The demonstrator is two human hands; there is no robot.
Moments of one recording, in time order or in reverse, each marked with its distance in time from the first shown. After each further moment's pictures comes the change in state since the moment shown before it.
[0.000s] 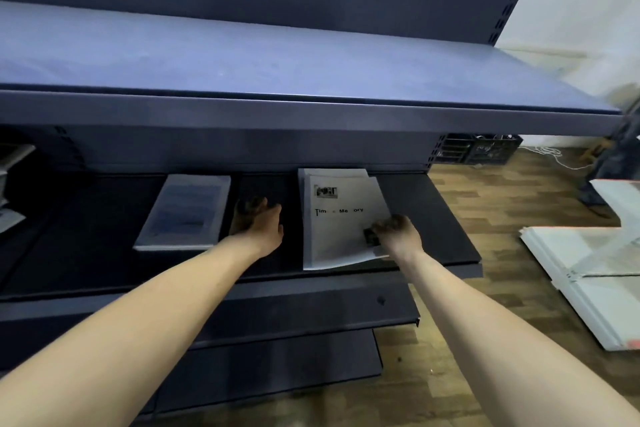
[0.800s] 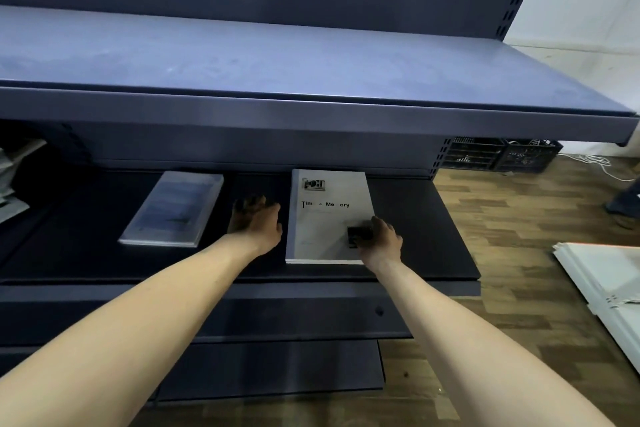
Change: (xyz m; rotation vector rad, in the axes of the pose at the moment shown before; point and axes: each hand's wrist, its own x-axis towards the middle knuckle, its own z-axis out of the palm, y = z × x) left_hand 0.004 0.048 -0.001 0.142 0.059 -0.068; right_hand 0.037 0.020 0.008 -0.326 -0.103 -0.155
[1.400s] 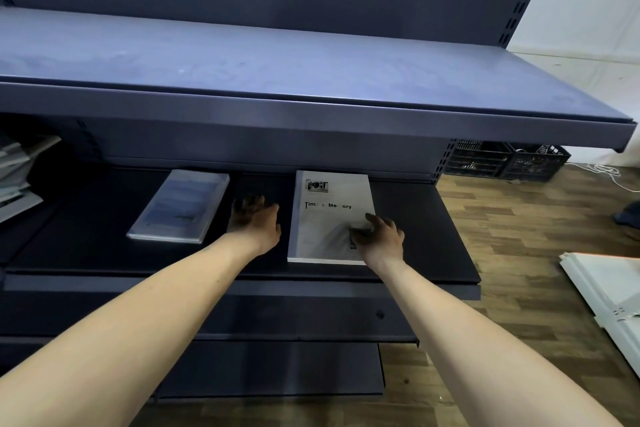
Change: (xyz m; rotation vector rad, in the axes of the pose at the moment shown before) left_hand -0.015 -0.001 -0.010 -0.019 -0.038 -0.059; right_hand -0.013 -0.011 -0.012 0.016 0.019 -0.096
